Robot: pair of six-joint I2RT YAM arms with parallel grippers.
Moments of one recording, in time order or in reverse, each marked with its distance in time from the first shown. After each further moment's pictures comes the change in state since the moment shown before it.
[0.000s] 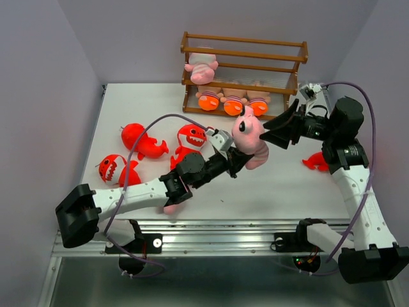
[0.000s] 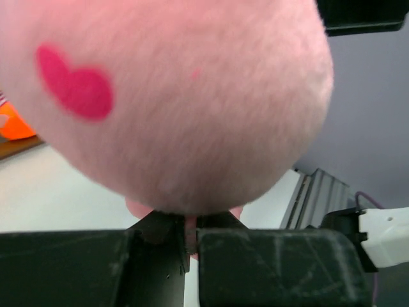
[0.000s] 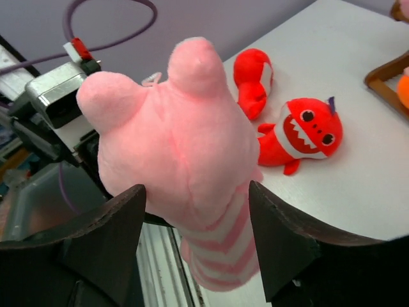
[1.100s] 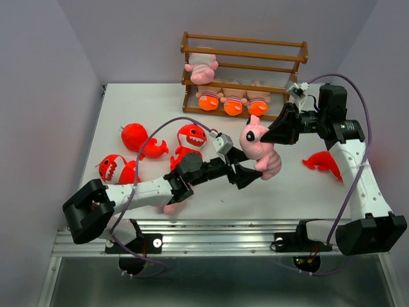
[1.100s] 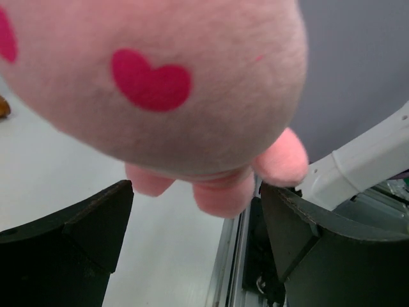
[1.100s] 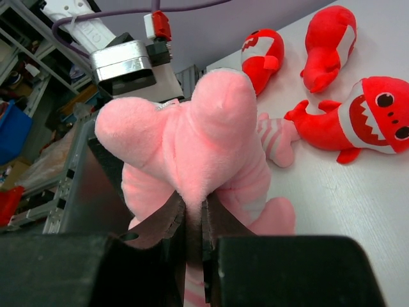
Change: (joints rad) left arm 0.075 0.058 -0.074 0.140 0.318 -0.108; right arm 0.000 0.225 0.242 -0.558 -0.300 -0.510
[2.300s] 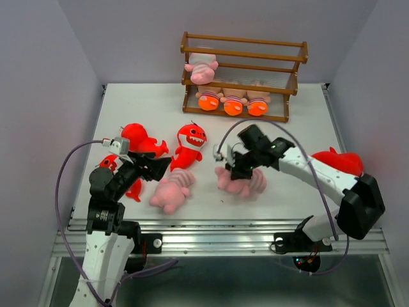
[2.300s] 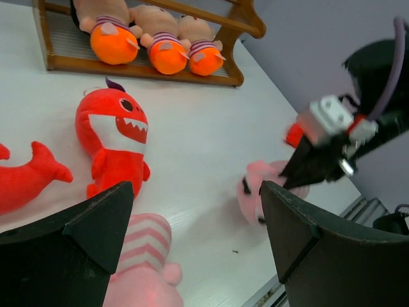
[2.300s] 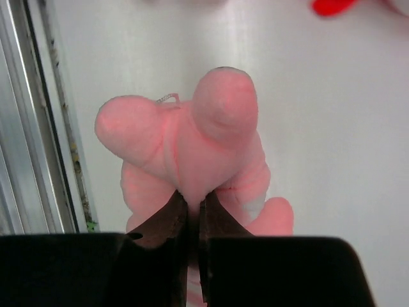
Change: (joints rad) left arm 0.962 -0.980 -0.220 -0.942 0.297 -0.083; right arm 0.720 0.207 -0.256 -0.043 1.015 -0.539
